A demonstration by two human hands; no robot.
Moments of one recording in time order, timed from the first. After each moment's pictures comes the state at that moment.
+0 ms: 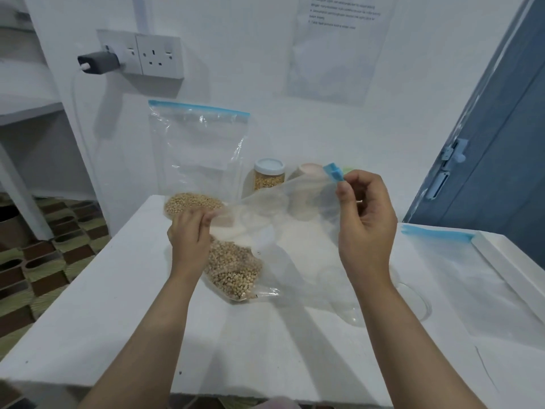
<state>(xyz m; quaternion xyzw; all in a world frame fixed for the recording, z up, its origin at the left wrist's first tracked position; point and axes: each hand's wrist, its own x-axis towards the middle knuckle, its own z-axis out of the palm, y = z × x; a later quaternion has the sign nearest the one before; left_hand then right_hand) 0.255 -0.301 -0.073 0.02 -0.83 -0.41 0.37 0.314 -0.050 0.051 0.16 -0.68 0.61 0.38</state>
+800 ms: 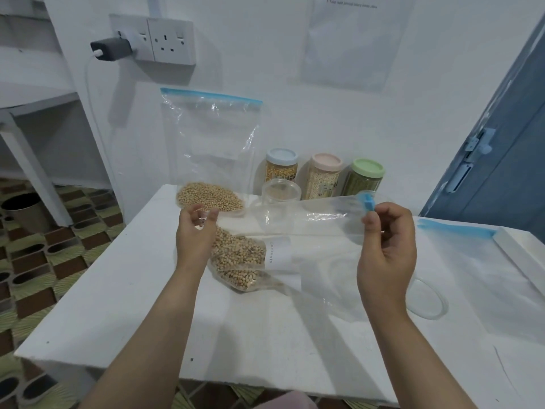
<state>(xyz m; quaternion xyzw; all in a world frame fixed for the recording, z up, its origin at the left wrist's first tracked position) 0.255 -0.304 -0.083 0.17 -0.69 -0.64 0.29 0.327 -0.039 0.006 0.09 -0.69 0.60 0.39</state>
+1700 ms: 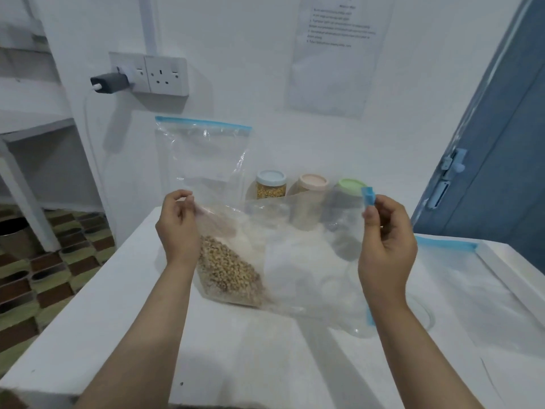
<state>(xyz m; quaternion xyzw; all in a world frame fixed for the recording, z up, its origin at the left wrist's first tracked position) 0.246 -0.304 -0.028 0.10 -0.66 -0.61 0.44 0.311 -0.020 0.030 0.09 -0.67 0.60 0.43</state>
